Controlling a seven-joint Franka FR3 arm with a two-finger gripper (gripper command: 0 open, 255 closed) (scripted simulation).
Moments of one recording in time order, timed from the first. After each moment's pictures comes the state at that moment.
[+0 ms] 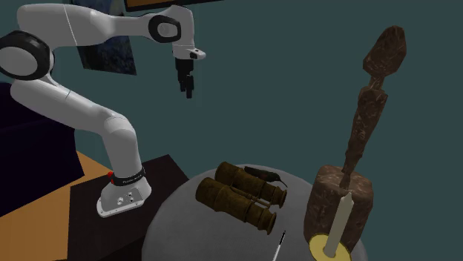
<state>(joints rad) 0.00 -0.78 -0.07 -2.35 0.06 1.56 0.08</state>
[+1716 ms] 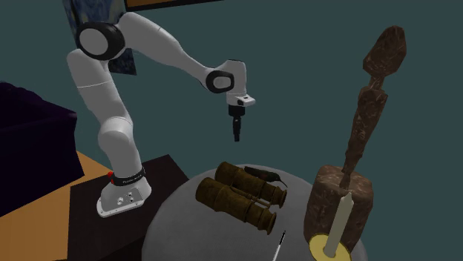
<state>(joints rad) -0.23 -0.13 -0.16 -2.29 -0.10 2.18 0.39</state>
